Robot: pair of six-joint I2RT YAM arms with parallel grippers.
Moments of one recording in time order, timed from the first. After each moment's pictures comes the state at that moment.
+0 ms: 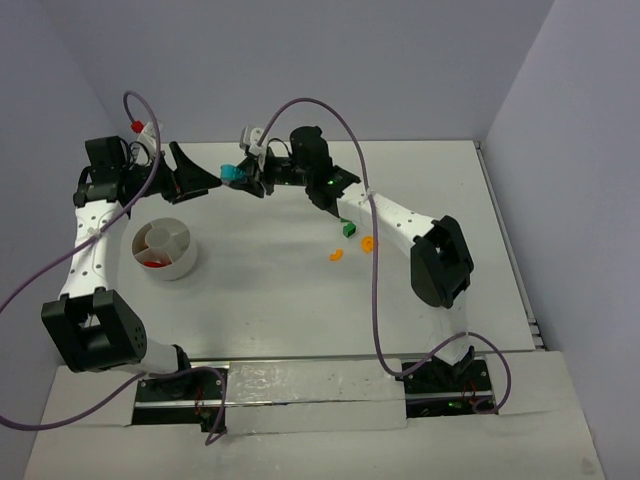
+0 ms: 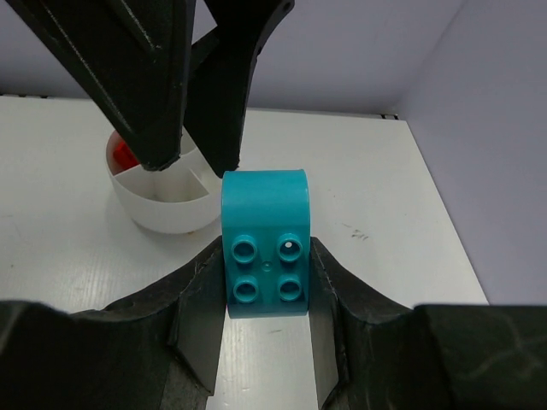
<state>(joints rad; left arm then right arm) 0.18 1.44 1.34 -0.56 1.05 -0.34 0.73 1.99 1.75 0.13 -0.65 -0.30</state>
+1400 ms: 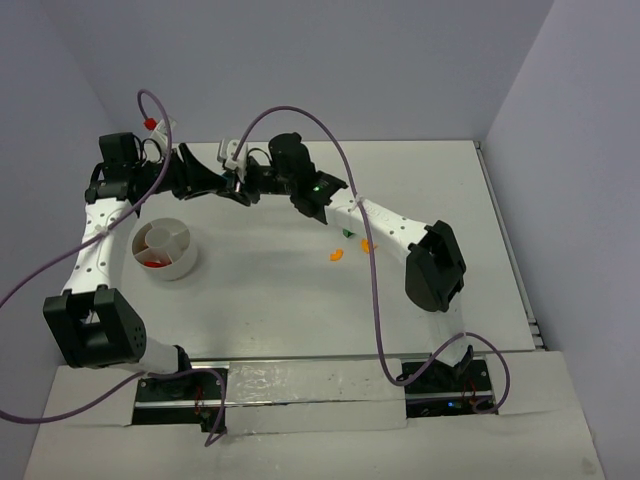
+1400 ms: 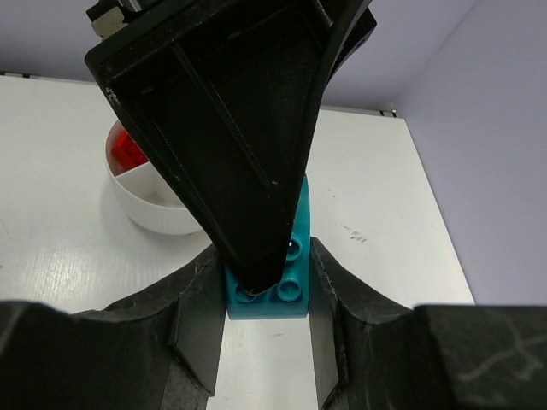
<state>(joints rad) 0.11 1.45 1.34 -0.50 1.01 -0.38 0.83 2.00 1.83 0.01 -0.52 -0.40</state>
